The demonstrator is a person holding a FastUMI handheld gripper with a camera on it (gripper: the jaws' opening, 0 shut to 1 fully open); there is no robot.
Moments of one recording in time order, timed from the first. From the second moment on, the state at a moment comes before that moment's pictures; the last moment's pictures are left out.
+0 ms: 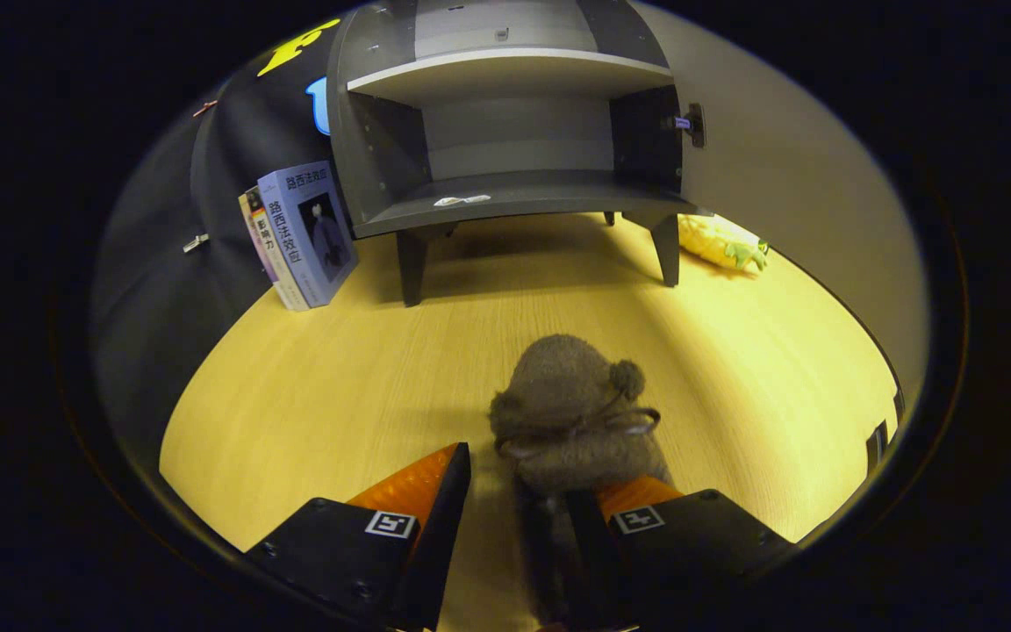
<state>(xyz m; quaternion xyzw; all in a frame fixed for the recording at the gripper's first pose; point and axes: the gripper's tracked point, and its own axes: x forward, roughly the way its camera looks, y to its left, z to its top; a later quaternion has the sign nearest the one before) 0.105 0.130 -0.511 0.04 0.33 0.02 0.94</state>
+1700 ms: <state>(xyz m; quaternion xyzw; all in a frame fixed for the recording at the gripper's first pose) 0.321 0.117 -0.105 0.08 0.23 0.06 0.97</state>
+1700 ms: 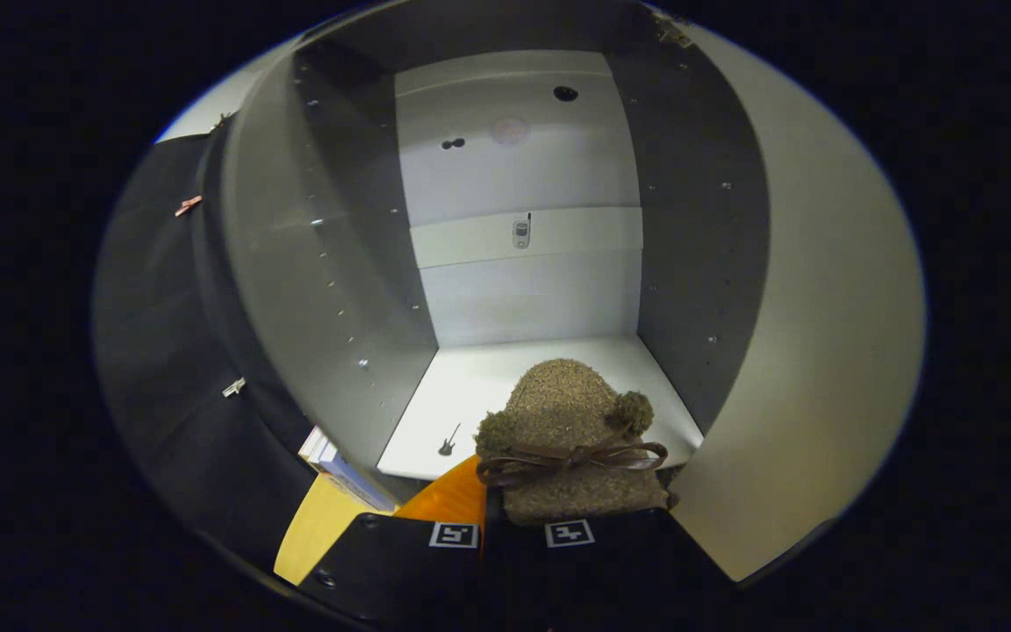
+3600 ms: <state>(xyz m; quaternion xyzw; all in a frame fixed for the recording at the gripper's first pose) 0.393 0.152 -0.101 0.03 0.16 0.06 0.98</state>
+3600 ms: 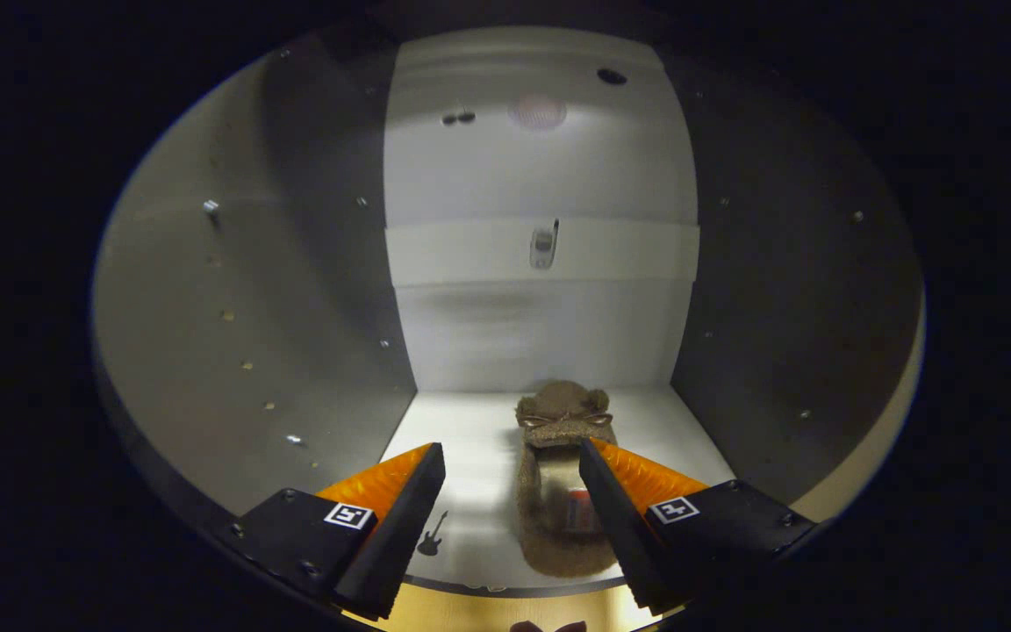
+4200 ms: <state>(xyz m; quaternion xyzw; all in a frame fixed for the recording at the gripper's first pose) 0.215 0.126 0.007 0.06 0.02 0.07 1.00</state>
